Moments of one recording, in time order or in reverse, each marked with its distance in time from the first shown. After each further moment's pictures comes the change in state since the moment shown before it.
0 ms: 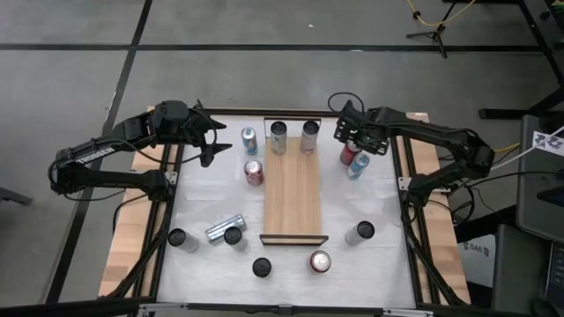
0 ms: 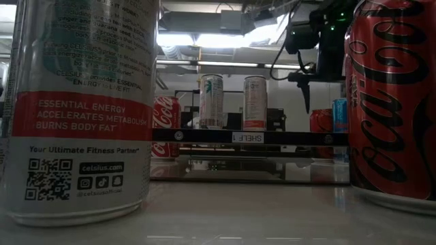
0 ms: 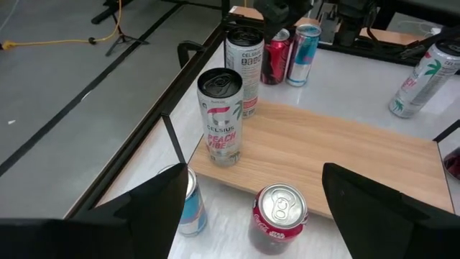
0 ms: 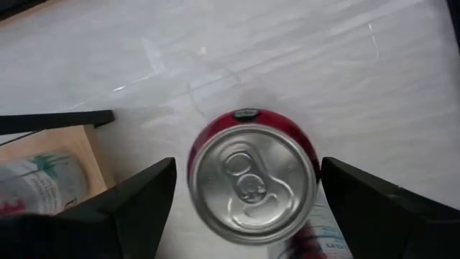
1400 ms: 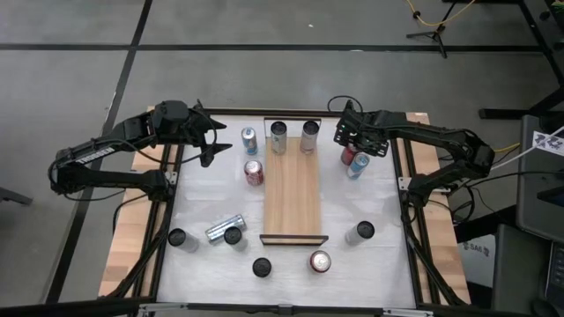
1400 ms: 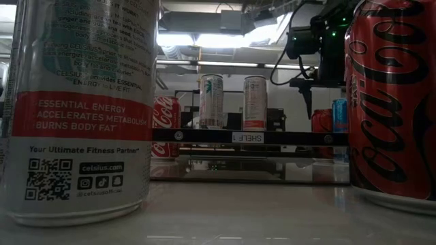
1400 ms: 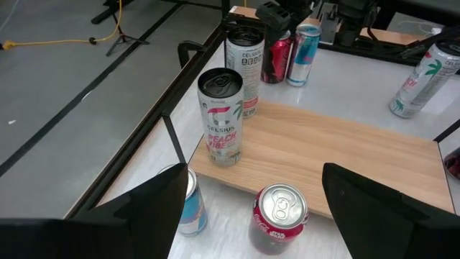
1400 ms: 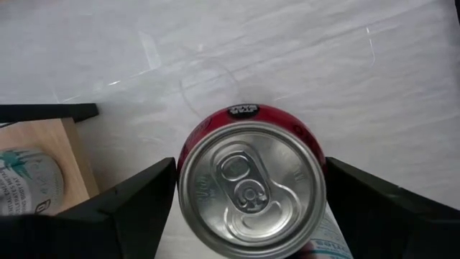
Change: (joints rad) left arm 0.000 0.000 0.000 0.000 0.000 0.001; right arm 0.000 0.000 -0.050 0.039 -0.002 -0.036
